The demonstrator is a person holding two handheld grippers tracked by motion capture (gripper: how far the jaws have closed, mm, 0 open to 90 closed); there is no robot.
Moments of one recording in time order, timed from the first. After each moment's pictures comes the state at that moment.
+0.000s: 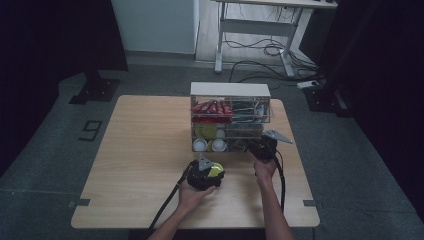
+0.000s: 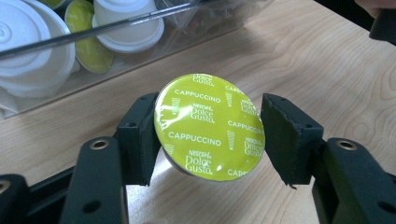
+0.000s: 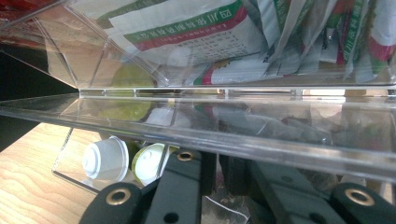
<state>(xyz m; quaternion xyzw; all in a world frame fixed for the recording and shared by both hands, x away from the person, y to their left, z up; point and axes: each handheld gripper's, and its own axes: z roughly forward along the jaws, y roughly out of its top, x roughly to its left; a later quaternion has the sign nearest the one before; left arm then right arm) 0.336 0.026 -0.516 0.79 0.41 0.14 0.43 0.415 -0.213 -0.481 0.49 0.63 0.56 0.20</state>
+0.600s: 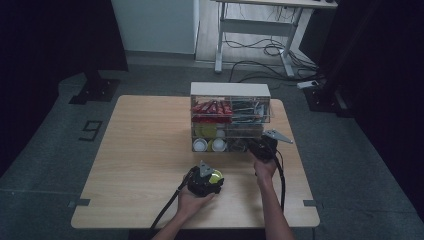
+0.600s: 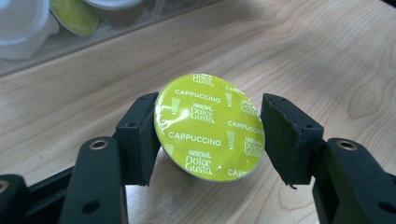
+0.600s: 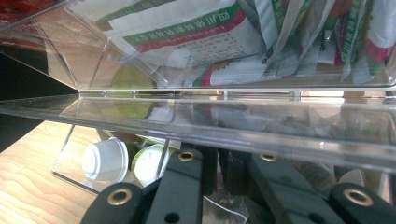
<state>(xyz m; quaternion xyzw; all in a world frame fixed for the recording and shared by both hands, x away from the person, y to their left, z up) 0.325 0.024 -0.533 0.81 0.41 0.13 0.40 0.415 -0.213 -0.480 0.49 0.63 0.56 0.20</state>
